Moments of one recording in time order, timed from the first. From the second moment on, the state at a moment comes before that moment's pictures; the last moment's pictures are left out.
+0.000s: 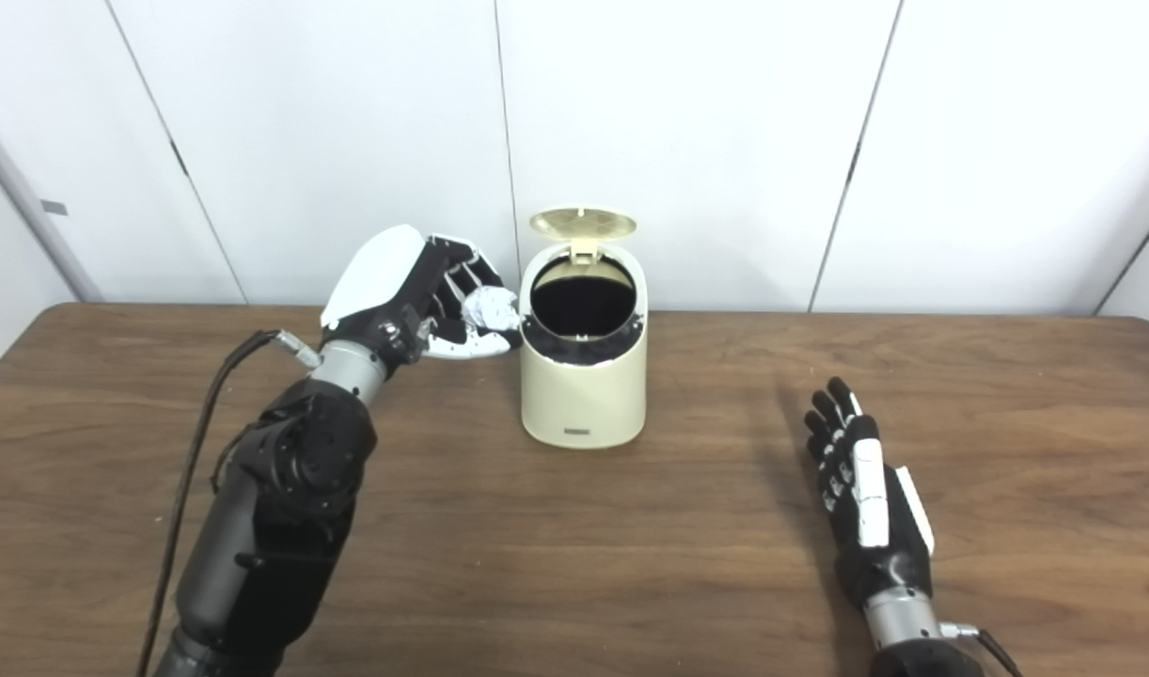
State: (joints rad) left arm -0.53 0.14 -0.19 -0.22 0.86 0.45 -0.33; right arm -0.09 -0.10 -0.13 0.02 0.21 0.01 0.11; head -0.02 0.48
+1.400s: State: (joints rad) left arm -0.66 0.08 -0.24 0.08 0.71 0.42 -0.09; right arm -0.09 -0.08 -0.12 0.03 0.18 0.00 0.11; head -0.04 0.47
